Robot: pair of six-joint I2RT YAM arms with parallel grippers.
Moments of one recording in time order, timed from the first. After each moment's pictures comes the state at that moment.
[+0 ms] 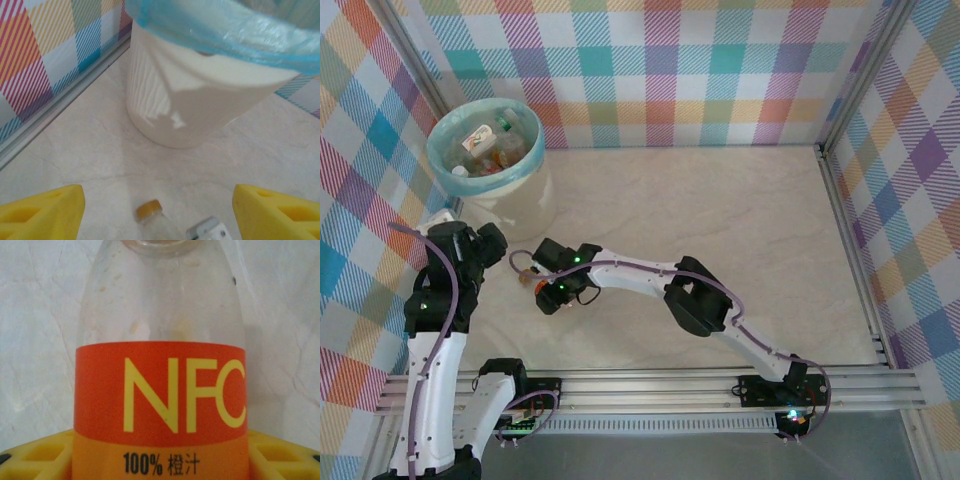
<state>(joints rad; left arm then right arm) 0.03 0.73 1.01 -0.84 -0.27 -0.48 1.15 2.43 2.08 -0.73 -0.19 0.32</state>
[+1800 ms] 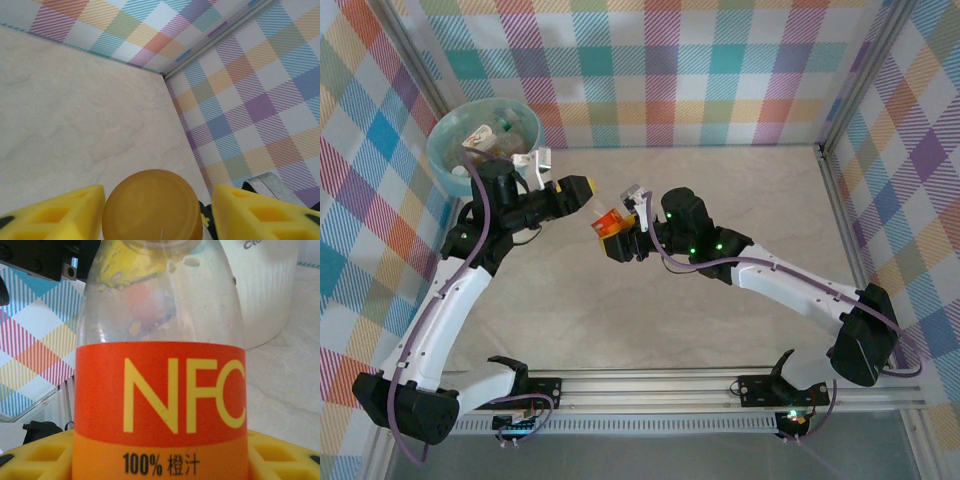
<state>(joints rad) -0.29 1.12 1.22 -0.44 0.50 -0.66 0.87 1.42 1.18 -0.10 -0.37 0.30</state>
